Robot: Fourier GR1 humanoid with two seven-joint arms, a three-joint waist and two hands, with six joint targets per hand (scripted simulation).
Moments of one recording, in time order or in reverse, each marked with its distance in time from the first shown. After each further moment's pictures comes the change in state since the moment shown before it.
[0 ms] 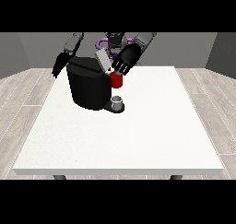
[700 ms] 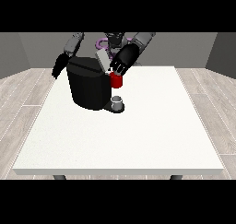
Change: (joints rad) left arm -0.029 -0.011 0.005 0.011 -0.011 0.020 -0.008; right arm -0.012 0.006 -0.016 0.023 -0.008 -0.014 -0.021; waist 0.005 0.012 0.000
